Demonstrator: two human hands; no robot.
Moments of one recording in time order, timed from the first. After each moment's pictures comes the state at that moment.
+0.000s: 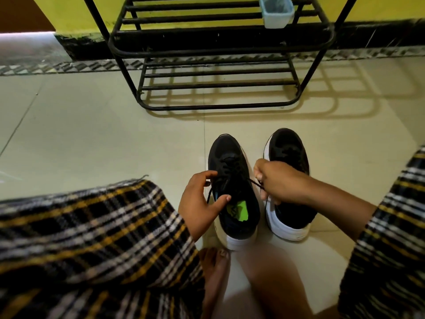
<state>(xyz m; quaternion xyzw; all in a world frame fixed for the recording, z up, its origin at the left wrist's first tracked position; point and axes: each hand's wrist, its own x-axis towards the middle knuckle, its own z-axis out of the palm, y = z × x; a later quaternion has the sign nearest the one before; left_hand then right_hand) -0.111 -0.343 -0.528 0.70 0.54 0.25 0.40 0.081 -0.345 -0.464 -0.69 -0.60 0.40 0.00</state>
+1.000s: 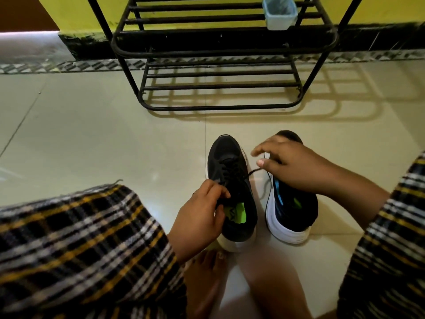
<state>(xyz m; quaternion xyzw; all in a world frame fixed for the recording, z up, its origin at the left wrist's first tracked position) -0.119 -0.355 -0.522 0.83 0.44 0.17 0.29 0.094 -0.340 -0.426 -0.67 -0.68 0.30 0.07</state>
